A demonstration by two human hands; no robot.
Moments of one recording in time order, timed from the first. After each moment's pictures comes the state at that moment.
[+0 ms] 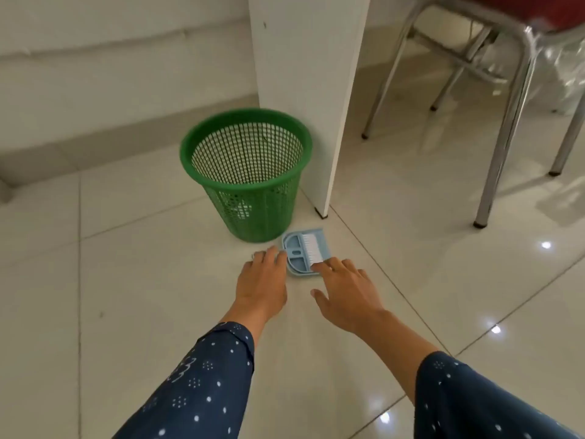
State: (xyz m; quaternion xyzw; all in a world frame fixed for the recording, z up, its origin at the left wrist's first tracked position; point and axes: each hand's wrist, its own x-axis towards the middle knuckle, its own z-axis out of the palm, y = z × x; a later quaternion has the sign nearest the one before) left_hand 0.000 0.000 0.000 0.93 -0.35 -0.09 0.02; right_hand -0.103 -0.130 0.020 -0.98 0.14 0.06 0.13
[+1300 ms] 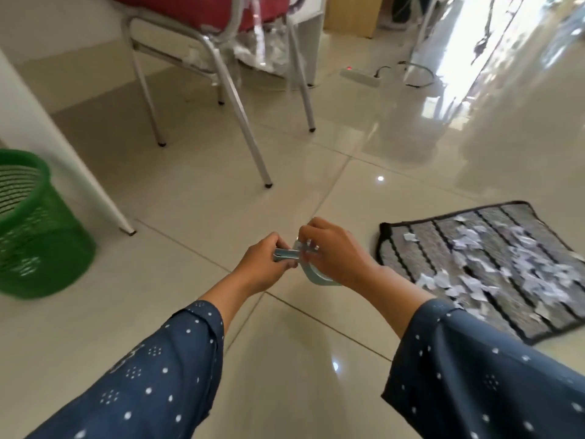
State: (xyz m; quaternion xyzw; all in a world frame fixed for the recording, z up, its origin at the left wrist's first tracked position) left_hand -0.240 -0.200 0.088 0.75 -0.45 -0.38 0.30; right_hand -0.383 -0.284 0.102 -0.93 0.30 -0.12 0.19
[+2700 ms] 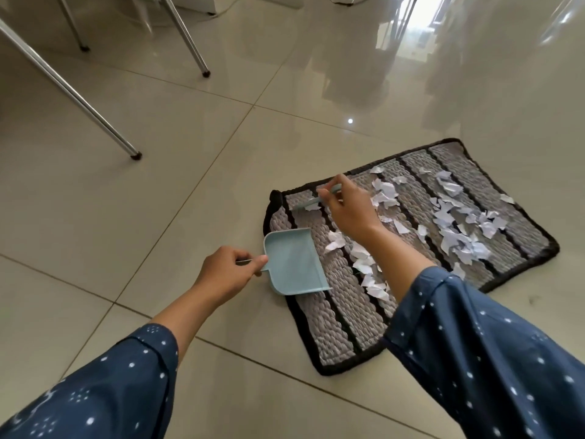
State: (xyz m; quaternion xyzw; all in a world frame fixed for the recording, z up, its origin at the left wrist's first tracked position) left_hand -0.423 -0.324 0.001 0.80 -0.41 -0.38 0.21; right_hand -0.605 -0.477 0.012 -0.74 0.54 -0.22 0.34
